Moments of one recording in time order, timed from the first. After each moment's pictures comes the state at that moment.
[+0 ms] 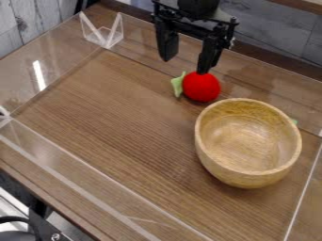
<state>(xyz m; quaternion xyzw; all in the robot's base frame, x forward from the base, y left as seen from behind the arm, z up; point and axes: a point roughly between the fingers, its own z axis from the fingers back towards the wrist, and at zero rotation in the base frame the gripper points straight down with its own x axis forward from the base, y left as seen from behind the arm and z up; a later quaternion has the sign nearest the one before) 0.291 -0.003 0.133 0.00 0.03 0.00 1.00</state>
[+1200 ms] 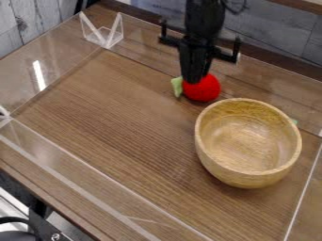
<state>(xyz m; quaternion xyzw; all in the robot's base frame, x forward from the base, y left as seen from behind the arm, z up) 0.296 -0.008 0.120 -0.03 0.04 0.01 1.00</state>
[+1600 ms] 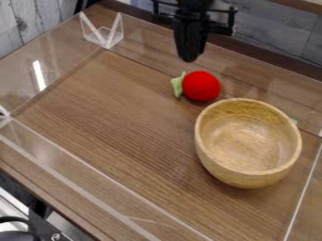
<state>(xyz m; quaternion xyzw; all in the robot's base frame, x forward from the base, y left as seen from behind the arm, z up) 0.302 -0.001 0.135 -0.05 0.02 0.02 1.00</state>
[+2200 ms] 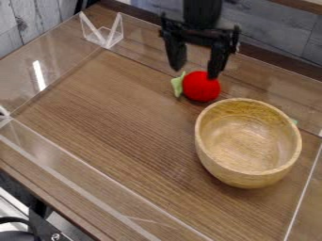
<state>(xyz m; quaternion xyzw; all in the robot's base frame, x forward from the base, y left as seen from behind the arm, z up) 0.310 -0.010 0.107 -0.04 0.02 0.02 1.00</state>
